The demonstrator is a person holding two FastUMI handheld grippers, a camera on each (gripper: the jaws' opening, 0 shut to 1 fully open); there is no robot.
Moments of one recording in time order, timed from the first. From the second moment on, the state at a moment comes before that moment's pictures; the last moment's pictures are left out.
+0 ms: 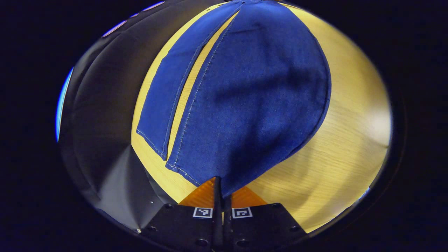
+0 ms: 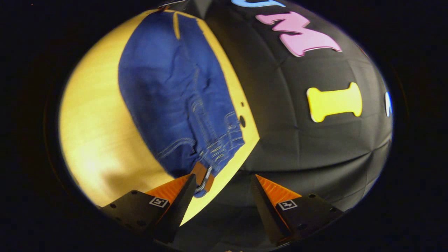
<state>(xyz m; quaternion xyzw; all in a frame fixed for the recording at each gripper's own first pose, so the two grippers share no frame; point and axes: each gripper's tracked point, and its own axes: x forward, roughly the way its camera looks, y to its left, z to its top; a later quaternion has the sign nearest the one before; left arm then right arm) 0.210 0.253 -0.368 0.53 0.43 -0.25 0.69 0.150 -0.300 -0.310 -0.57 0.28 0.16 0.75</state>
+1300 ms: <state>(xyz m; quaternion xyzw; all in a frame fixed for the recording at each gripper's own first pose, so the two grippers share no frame) 0.213 0.251 -0.368 0.50 0.42 -0.20 0.73 0.214 -0.280 -0.379 -0.70 0.25 0.24 0.63</state>
